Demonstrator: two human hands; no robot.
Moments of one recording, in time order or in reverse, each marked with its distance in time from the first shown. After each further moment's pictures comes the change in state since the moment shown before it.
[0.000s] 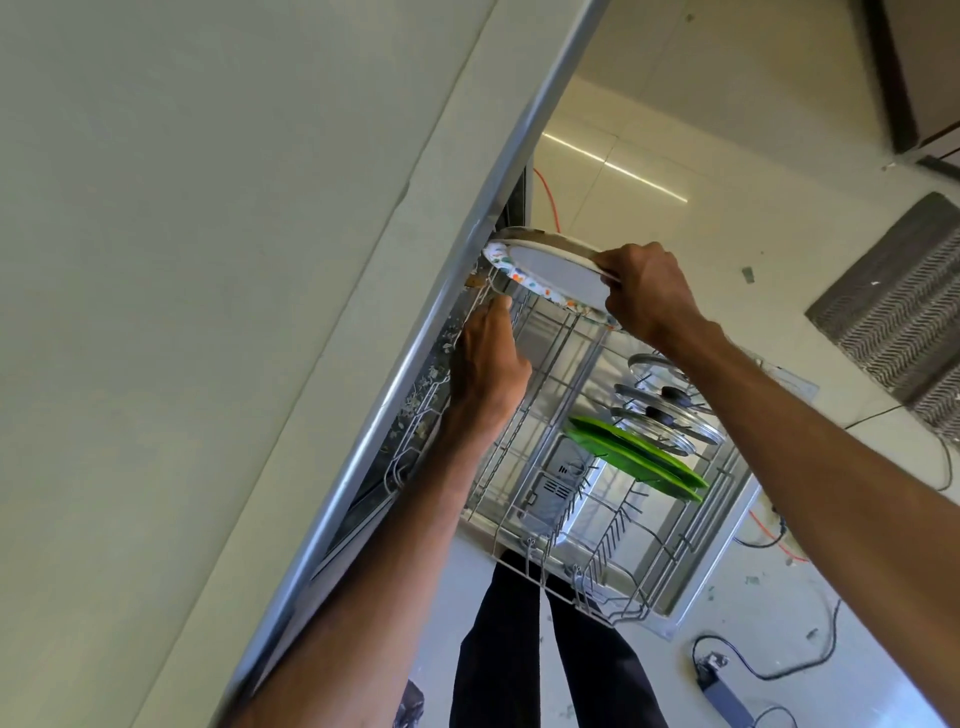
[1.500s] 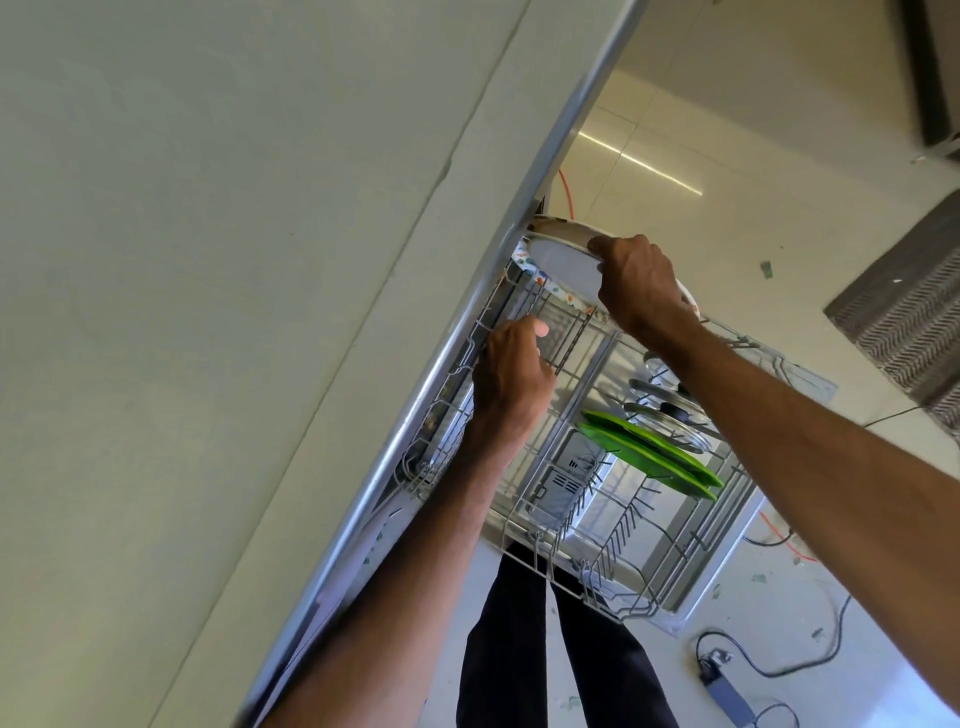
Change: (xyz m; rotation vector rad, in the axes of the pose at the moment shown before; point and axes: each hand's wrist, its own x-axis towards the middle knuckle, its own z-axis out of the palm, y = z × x) left_hand -0.015 -0.011 0.015 -0.094 -0.063 -0.020; right_hand 0.027 -0.006 0.047 -0.112 0.059 -0.010
